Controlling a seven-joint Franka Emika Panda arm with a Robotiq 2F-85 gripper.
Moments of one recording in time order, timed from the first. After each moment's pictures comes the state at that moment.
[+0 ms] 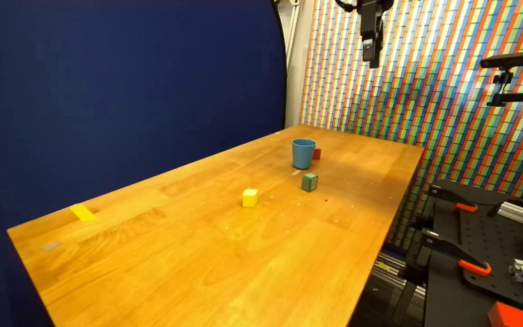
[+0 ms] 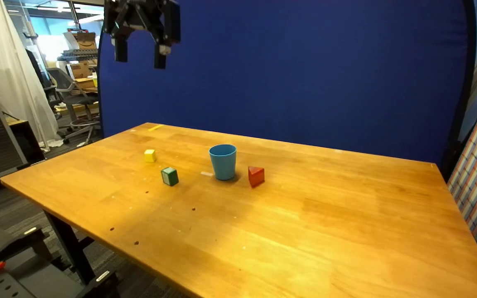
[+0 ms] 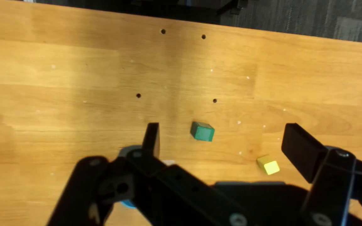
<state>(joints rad) 0.01 -0.24 -0.14 -2.28 0.08 1.84 -0.26</state>
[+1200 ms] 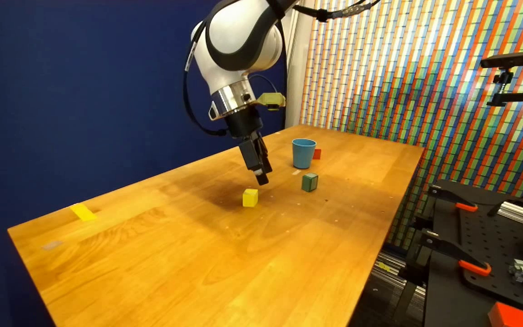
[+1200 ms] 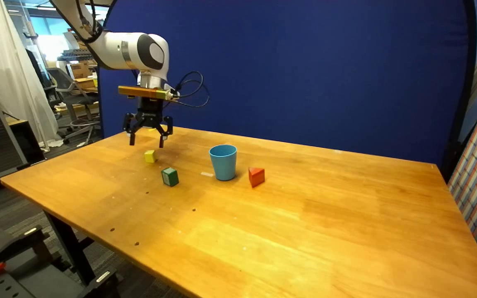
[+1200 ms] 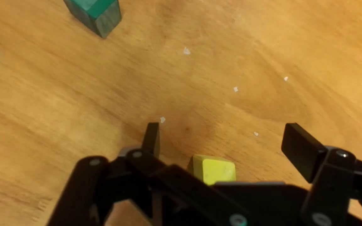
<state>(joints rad) 0.22 0.74 0.12 -1.56 -0.04 1.85 -0.23</state>
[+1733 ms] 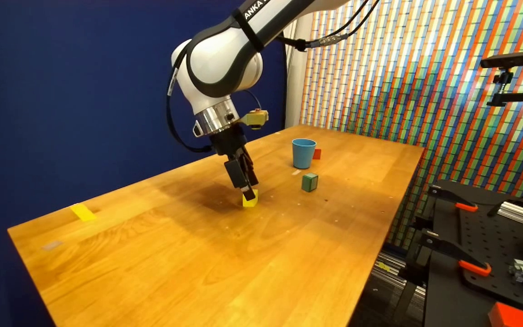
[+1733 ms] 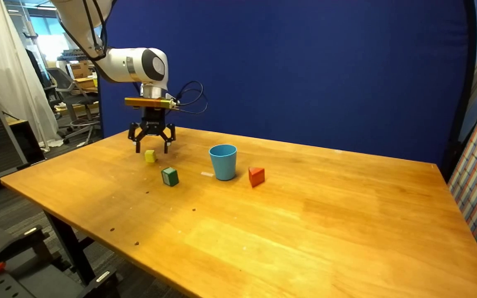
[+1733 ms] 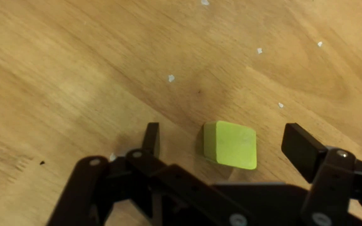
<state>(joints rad) 0.26 0.91 0.12 -1.37 -0.11 1.82 -0.23</state>
